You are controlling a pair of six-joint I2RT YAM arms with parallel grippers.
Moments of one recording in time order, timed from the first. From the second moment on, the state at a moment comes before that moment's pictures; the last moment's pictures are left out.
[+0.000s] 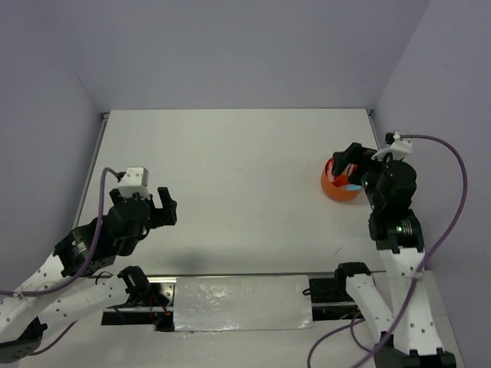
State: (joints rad) left arm -0.90 0.61 0.93 -0.90 -0.67 -0.57; right arm -0.01 0.70 0.93 -0.43 0.02 0.31
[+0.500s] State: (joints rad) left arm -0.83 0.54 1.23 -1.18 -1.00 -0.66; right arm 0.11 0.33 1.18 -0.89 -0.10 0.16
